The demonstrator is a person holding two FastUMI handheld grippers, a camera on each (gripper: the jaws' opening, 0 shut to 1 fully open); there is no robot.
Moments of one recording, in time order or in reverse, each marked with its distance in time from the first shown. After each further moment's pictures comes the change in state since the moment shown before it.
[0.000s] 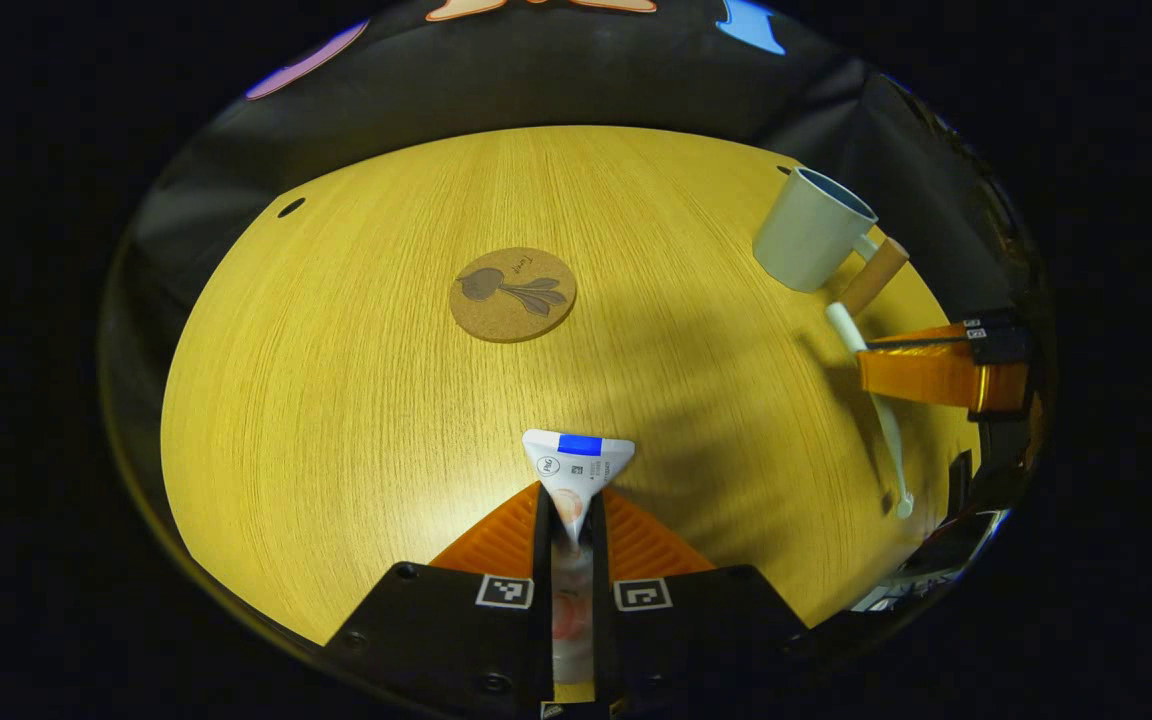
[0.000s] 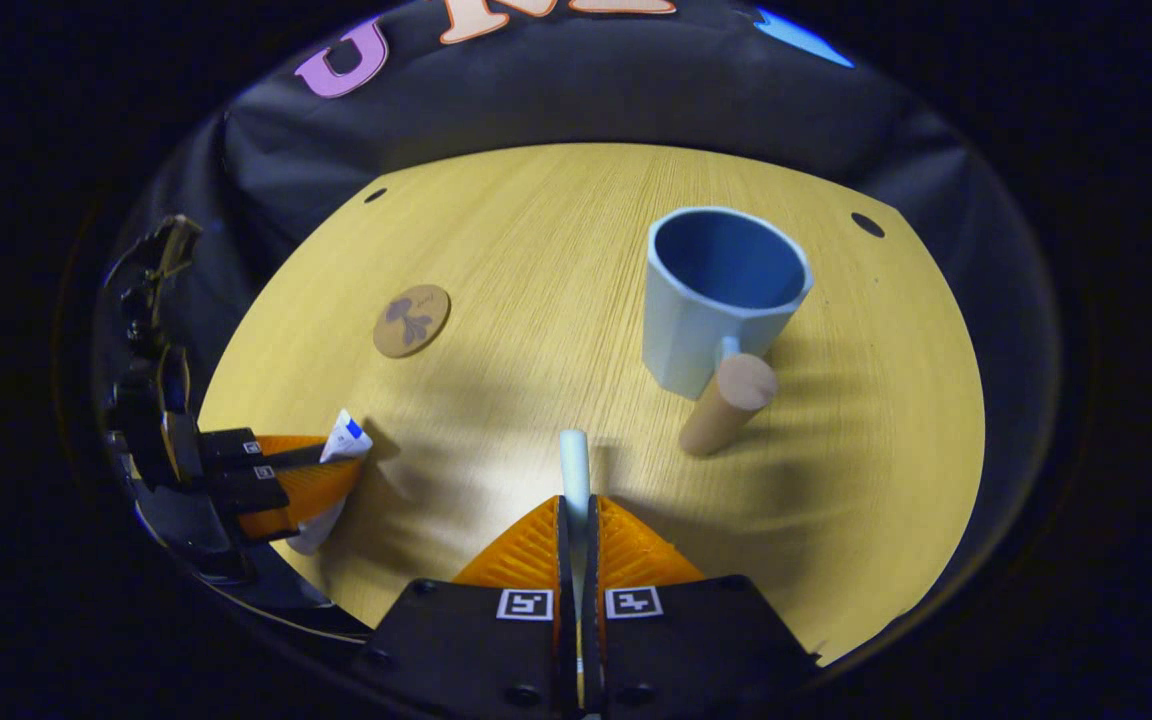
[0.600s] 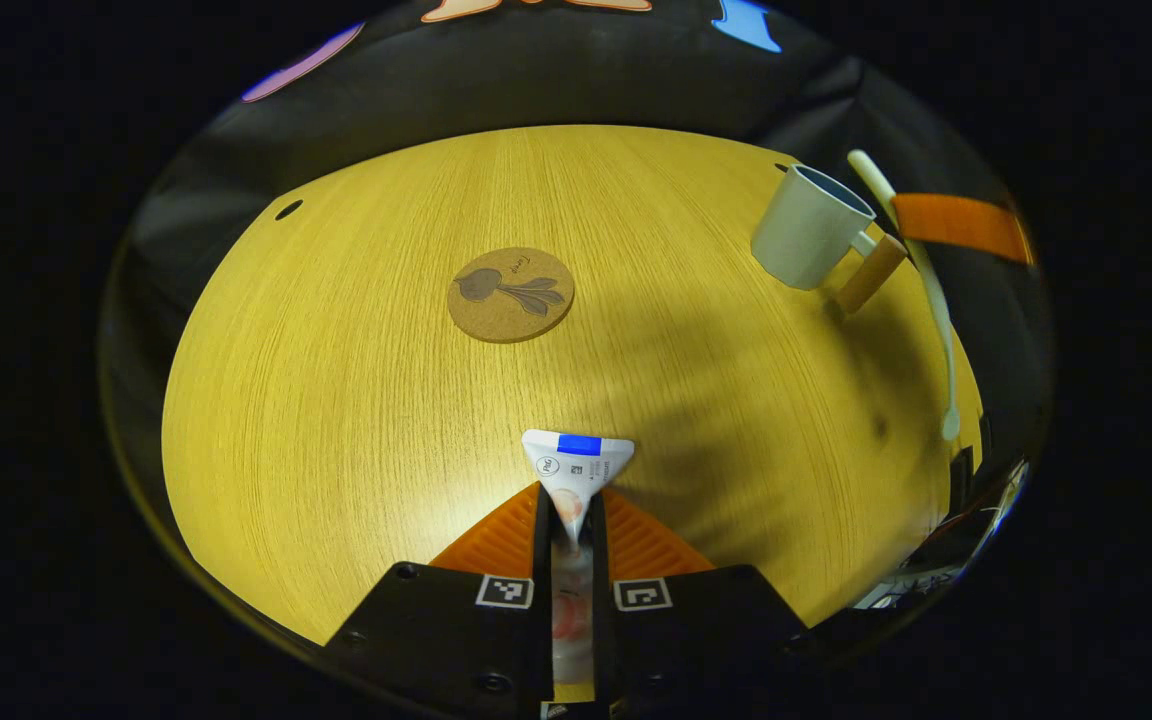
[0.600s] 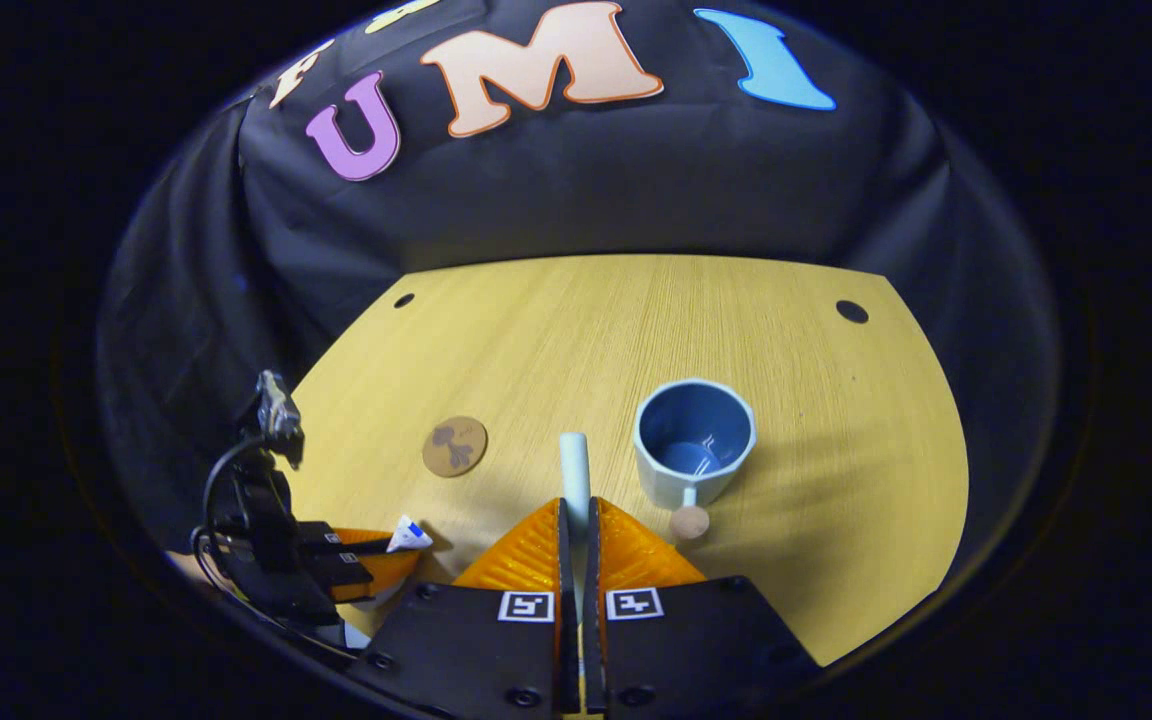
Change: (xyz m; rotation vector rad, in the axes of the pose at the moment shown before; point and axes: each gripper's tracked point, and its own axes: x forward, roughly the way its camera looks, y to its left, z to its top) left arm 0.000 0.000 -0.001 0.009 -0.003 -0.002; right arm -0.052 0.006 0.096 0.035 -0.286 0.066
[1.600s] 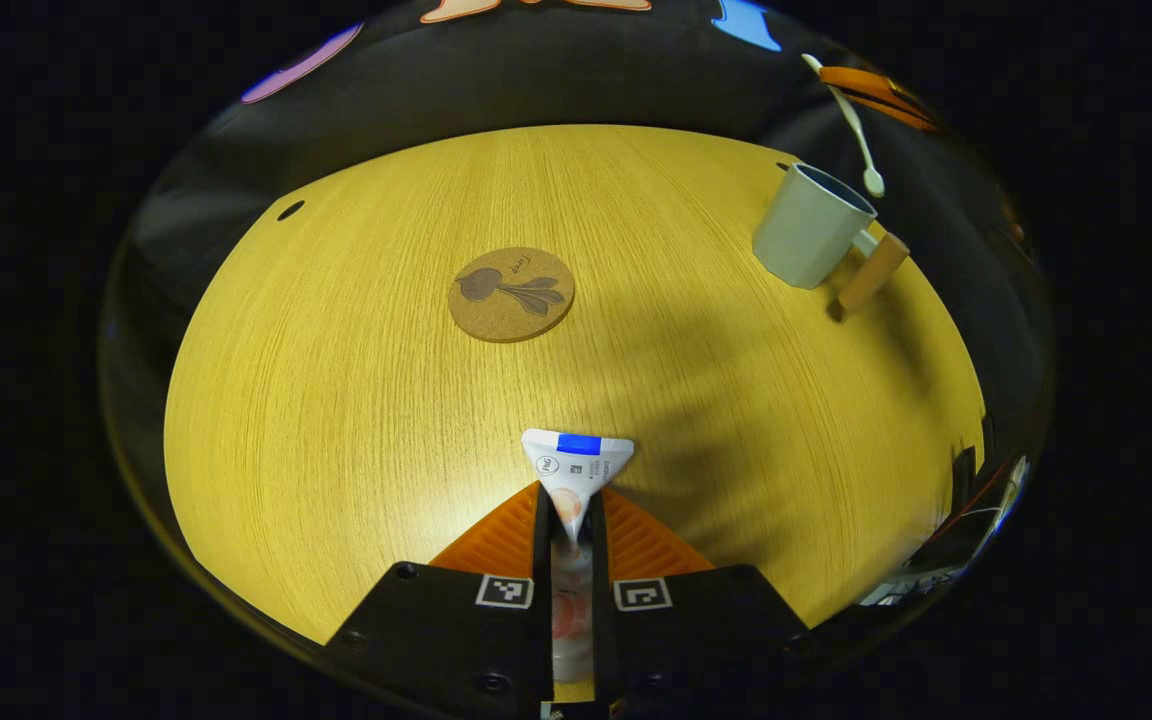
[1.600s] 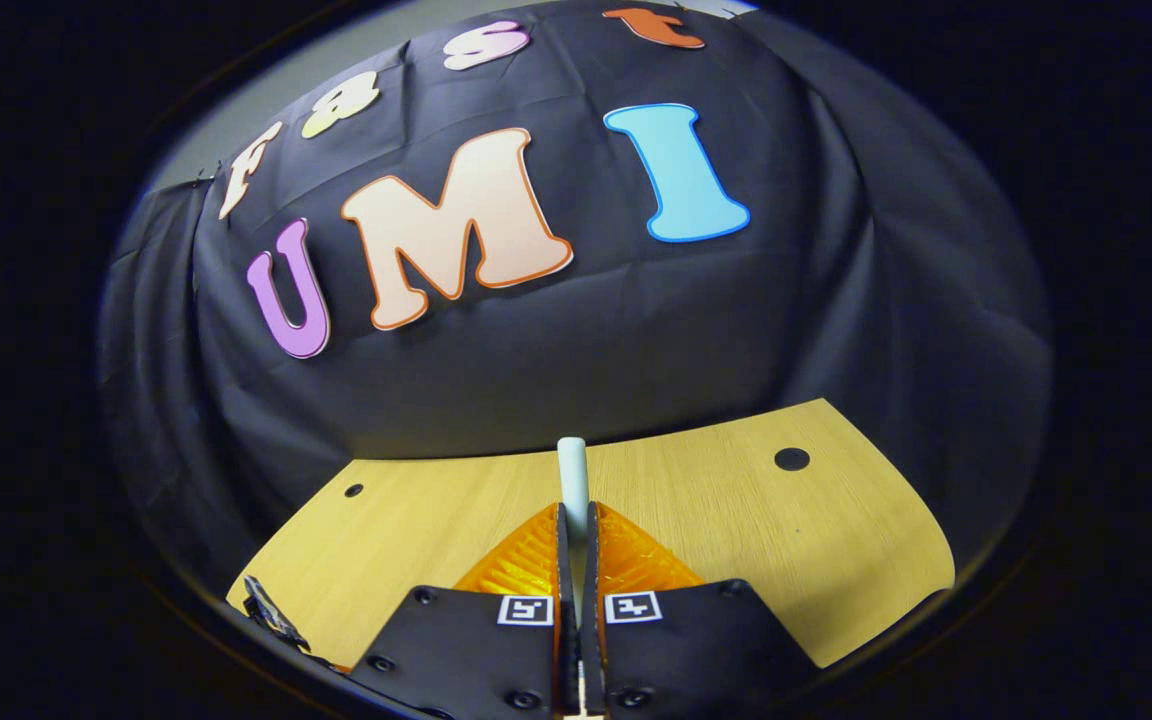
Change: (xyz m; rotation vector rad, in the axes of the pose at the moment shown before) left arm 0.000 0.001 -0.001 -0.003 -0.002 0.012; right arm 0.011 -0.070 0.149 0.153 -0.475 -0.139
